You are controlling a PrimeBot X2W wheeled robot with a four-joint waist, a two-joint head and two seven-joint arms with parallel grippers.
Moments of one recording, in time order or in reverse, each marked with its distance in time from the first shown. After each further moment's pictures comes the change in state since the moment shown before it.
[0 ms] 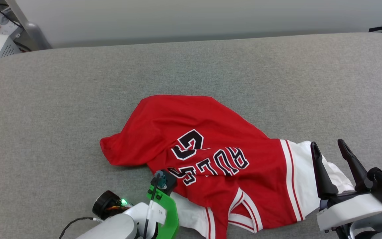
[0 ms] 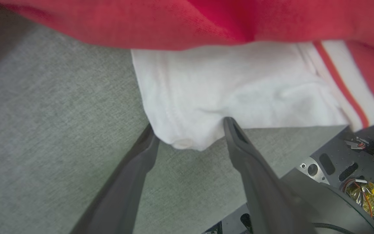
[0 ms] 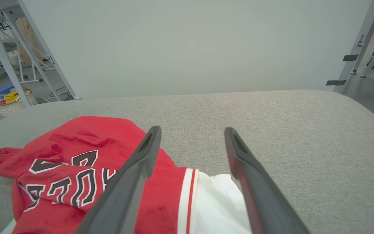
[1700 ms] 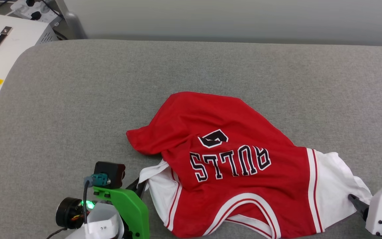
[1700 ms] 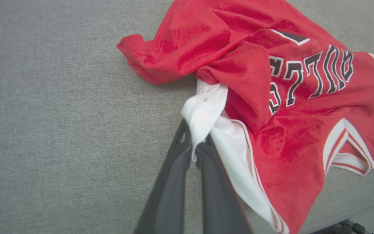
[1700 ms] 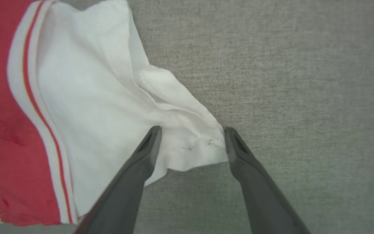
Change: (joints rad) left arm 0.214 0.109 0.263 -0.312 -0.056 0.248 -0.364; right arm -0.133 -0.275 -0.110 0.431 0.257 0.000 0.643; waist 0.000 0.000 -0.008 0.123
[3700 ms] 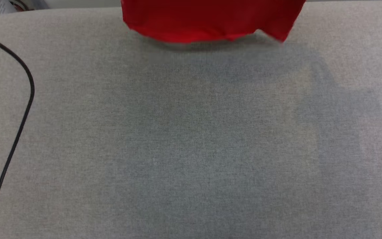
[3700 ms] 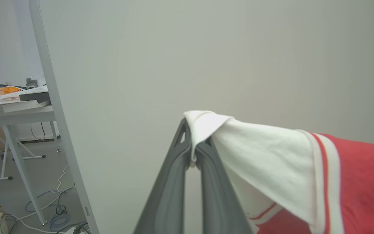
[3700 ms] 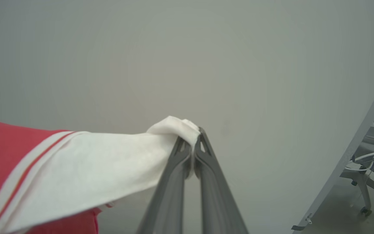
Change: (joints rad) left arm -1.200 -0.139 0.239 0.770 0.131 -0.331 -0.330; right arm -1.194 -0.061 0.140 0.180 -0.220 0.000 -0.400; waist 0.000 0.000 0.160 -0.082
